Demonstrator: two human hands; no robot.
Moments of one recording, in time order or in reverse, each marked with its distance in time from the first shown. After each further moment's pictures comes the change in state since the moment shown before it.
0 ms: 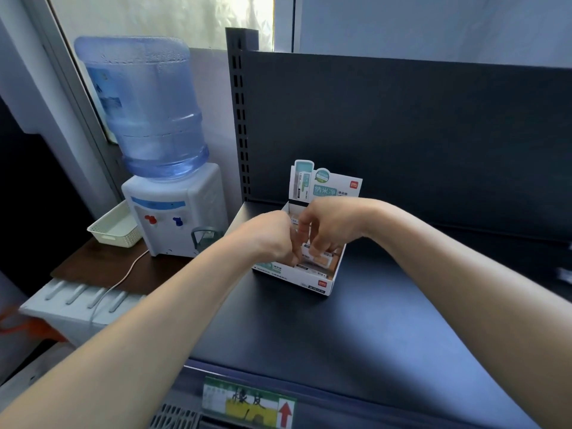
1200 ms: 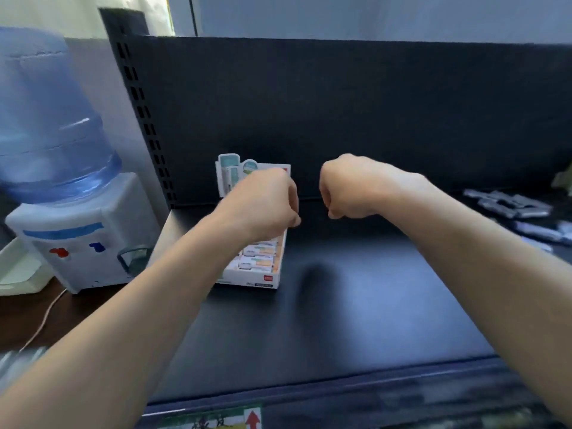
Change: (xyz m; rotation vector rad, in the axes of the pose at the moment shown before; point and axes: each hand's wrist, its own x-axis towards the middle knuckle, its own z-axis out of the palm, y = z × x) left_hand 0.000 0.070 -0.004 0.021 0.155 0.328; right_hand -0.077 0.044 -0.017 -0.297 0.371 0.352
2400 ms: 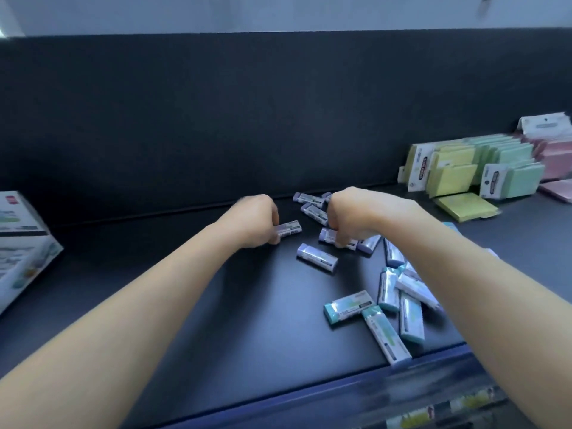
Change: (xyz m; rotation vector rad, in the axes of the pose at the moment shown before) left_hand 0.144 0.225 0.187 0.147 -0.193 -0.009; right_hand -0.062 0.336 0.075 0.047 -0.211 0.164
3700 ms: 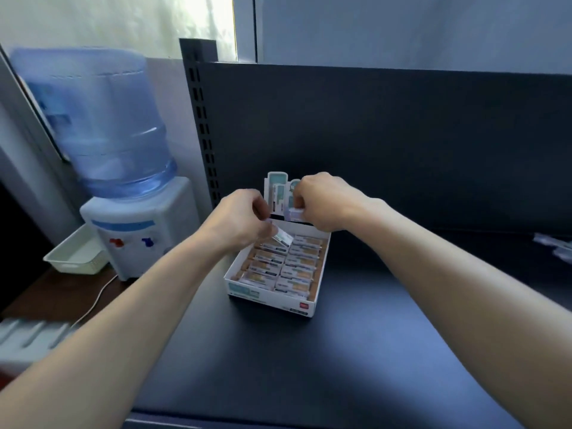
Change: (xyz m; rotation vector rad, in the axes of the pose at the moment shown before) left_hand -0.156 -0.344 -0.119 -0.367 0.381 -0.254; right_hand 0.039 -0.413 -0.067 0.103 0.313 -0.387
